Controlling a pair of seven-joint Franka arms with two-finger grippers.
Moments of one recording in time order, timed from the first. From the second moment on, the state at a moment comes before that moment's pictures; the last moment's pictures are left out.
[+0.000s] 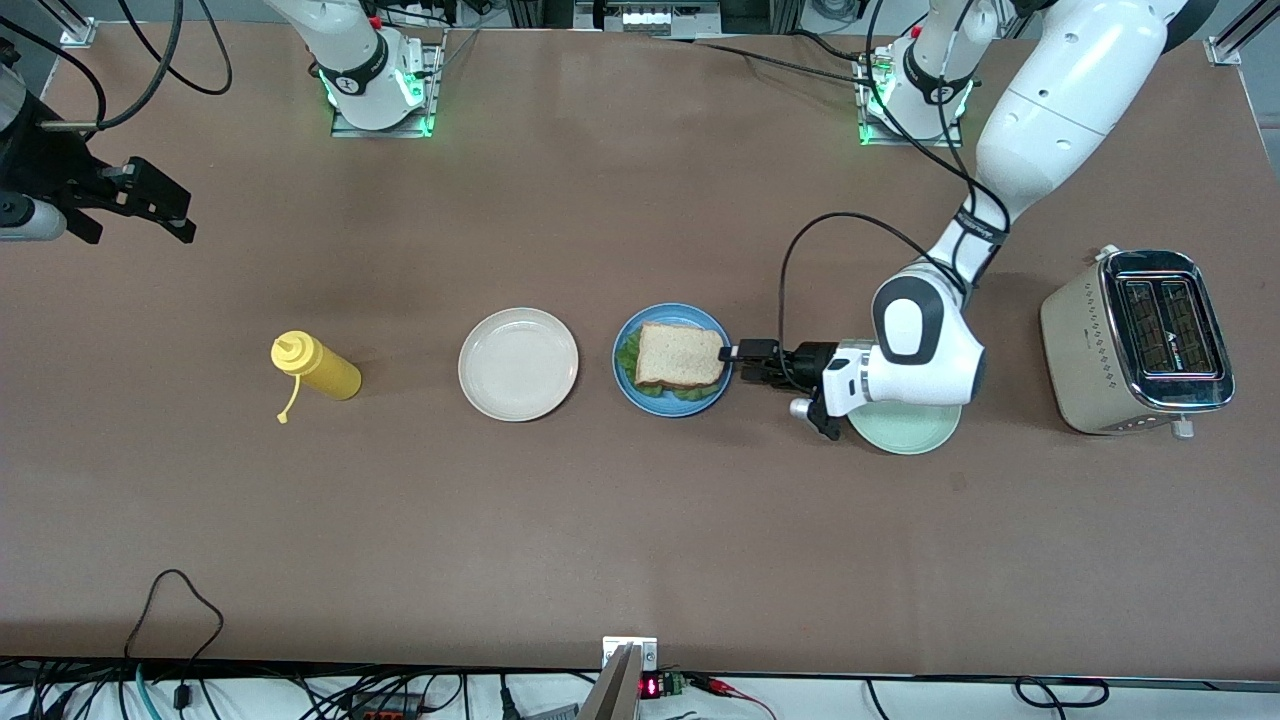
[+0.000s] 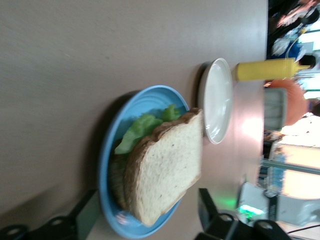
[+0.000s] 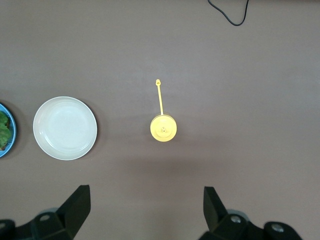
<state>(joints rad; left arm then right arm) 0.03 0.70 -0.36 -1.78 -0.94 2.19 0.69 0.06 -0.01 0.01 -1.56 -0.02 1.60 0.05</state>
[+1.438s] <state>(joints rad) 0.11 0.28 -0.34 -1.48 0.10 1.39 0.08 0.06 0.00 0.01 -1.53 0.05 1.43 0.05</state>
